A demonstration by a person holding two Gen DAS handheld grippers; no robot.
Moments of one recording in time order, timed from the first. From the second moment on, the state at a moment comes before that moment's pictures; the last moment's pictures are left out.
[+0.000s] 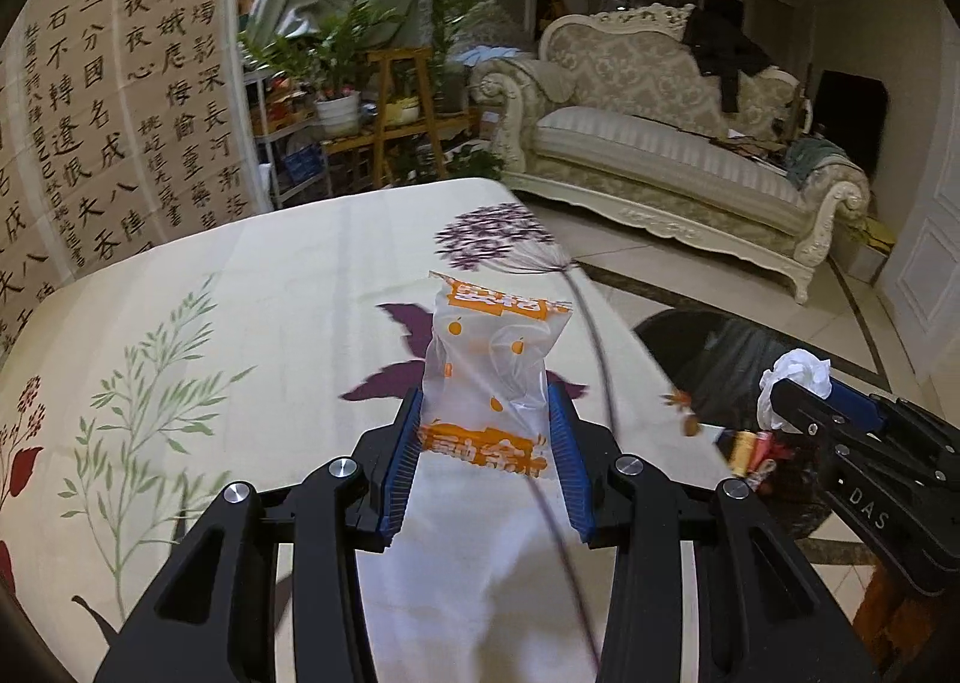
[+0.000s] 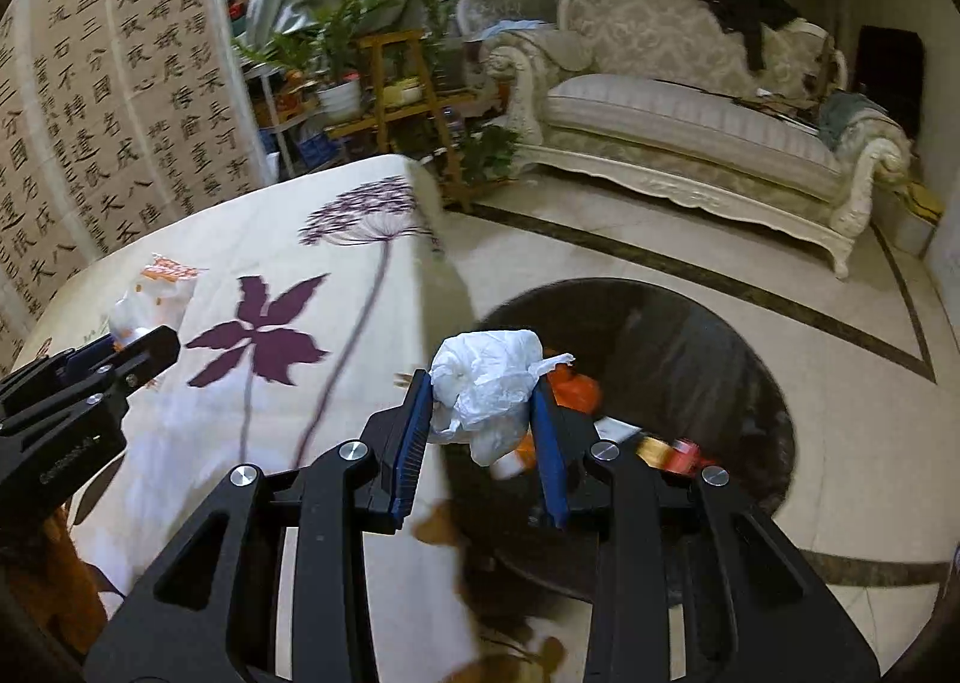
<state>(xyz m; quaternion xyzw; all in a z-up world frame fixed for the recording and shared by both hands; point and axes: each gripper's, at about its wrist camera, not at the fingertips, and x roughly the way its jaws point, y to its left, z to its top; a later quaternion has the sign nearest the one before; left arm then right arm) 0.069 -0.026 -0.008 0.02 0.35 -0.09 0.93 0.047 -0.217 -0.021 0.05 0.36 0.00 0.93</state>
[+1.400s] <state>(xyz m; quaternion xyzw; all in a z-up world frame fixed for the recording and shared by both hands) 0.111 -0.168 -0.041 0.08 0.36 -0.16 0.92 0.070 -0.308 -0.042 0.07 0.34 -0.10 0.93</state>
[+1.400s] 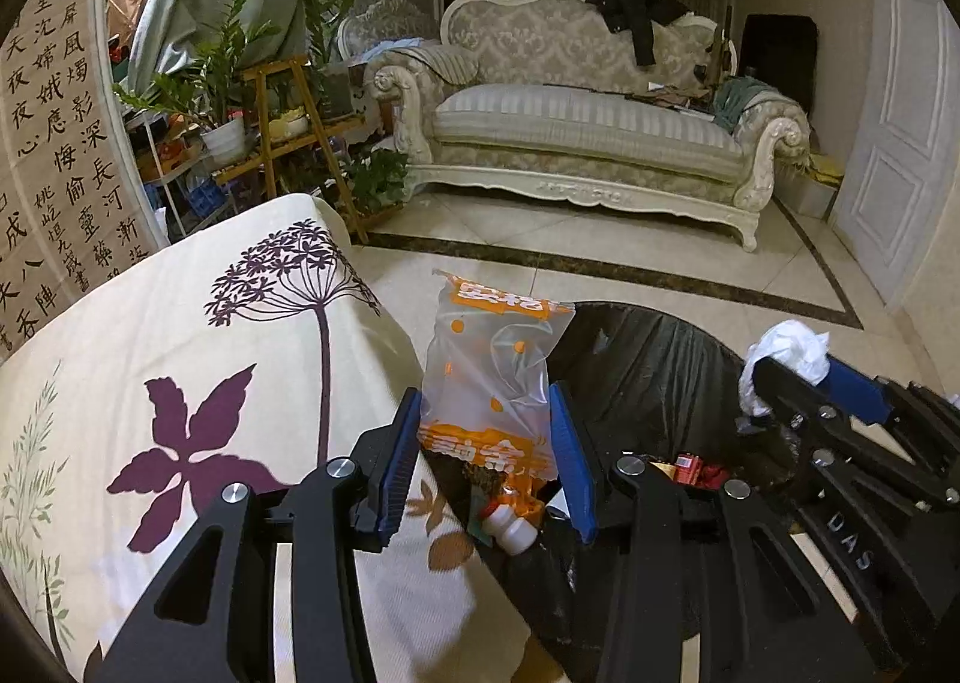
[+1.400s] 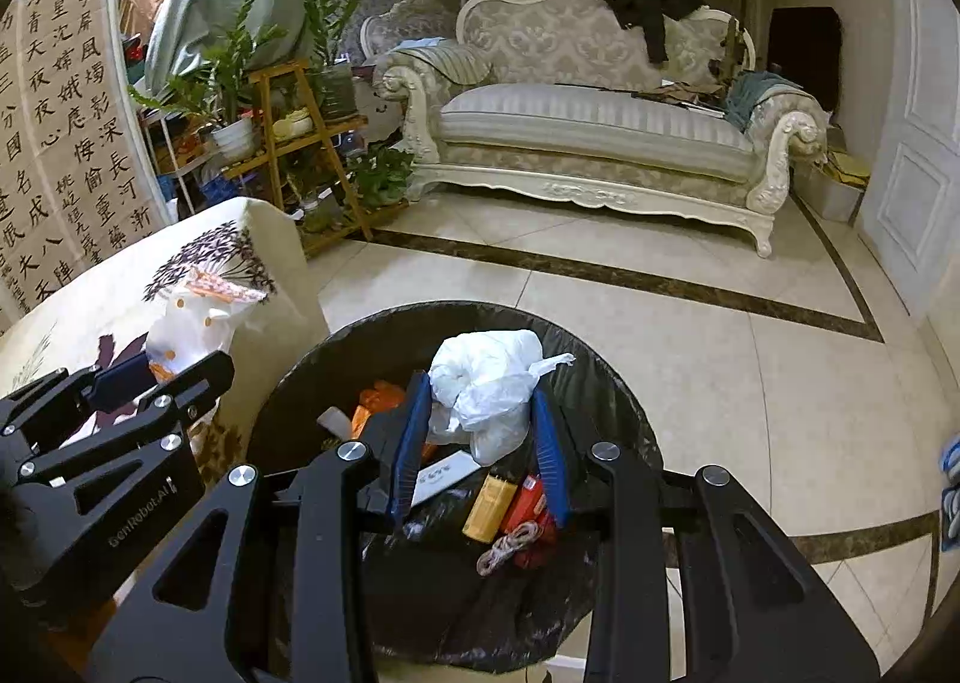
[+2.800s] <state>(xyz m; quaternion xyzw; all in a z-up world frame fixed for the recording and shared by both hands) 0.042 -0.131 -0.012 0.09 0.32 -0.14 0.93 -0.004 -0.304 -0.027 0.08 0.33 -0.14 0.93</state>
